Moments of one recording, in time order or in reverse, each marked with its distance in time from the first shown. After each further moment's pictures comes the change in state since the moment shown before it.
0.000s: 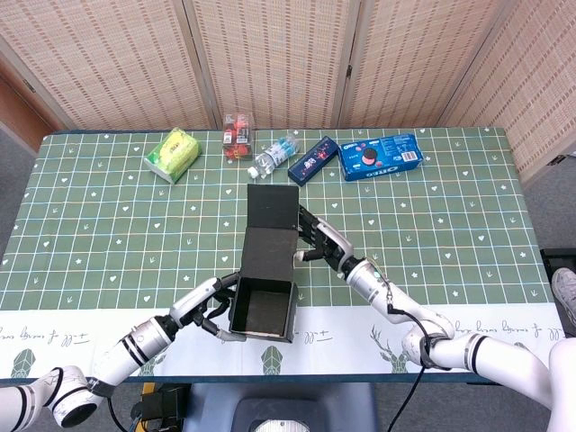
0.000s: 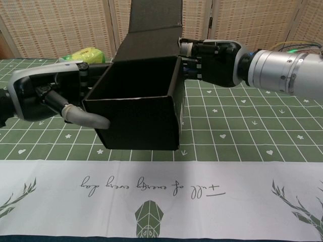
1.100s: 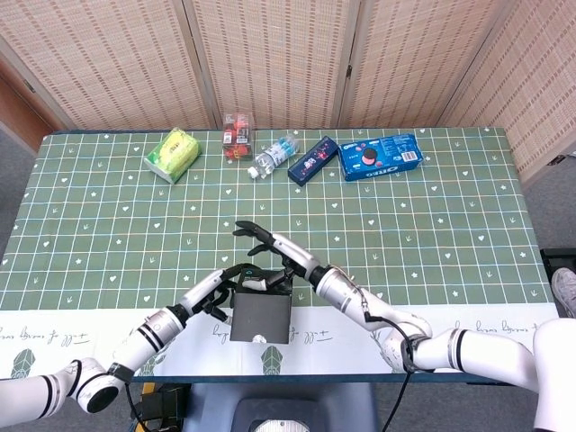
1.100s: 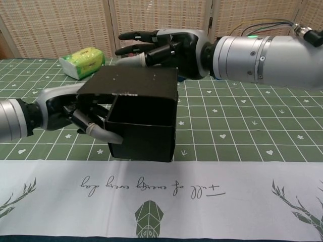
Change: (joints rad) left arm -0.035 -0.112 -0.040 0.119 -0.208 -0.129 0.211; right arm 0.135 0.026 -0.039 -0.155 0.148 -0.016 -0.510
